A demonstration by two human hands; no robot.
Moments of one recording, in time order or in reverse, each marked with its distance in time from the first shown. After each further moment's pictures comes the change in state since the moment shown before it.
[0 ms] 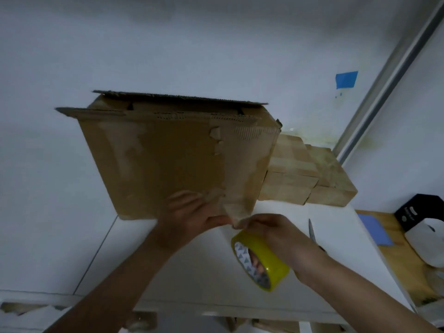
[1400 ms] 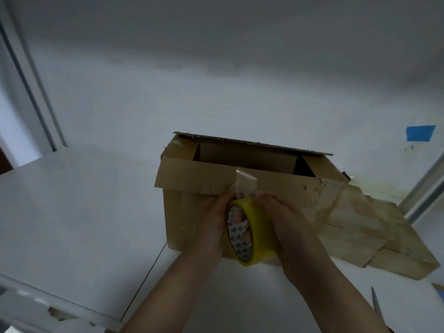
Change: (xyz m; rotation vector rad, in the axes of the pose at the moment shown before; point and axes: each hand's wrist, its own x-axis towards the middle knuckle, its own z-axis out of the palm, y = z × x) left_hand 0.080 -0.032 -0.052 -1.207 0.120 -1.623; right_hand 0.035 -0.102 0.074 0.334 0.050 -0.270
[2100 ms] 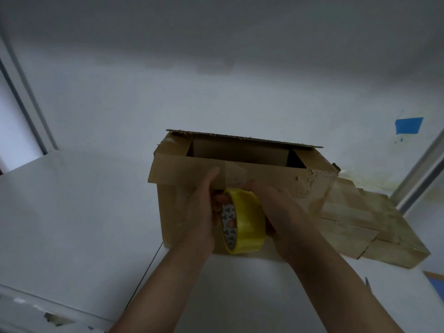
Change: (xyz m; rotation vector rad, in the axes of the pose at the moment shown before) left_hand 0.014 0.004 -0.002 -0.078 0.102 -0.127; right_hand 0.004 -0.024 0.007 -0.118 0.003 0.107
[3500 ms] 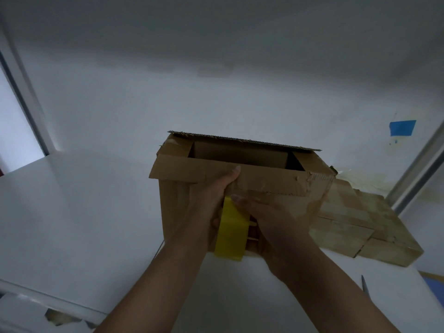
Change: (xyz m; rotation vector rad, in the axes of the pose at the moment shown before) left_hand -0.009 0.033 0.020 0.146 0.009 -0.076; right_hand -0.021 0.025 -0.001 0.349 -0.225 -0.007
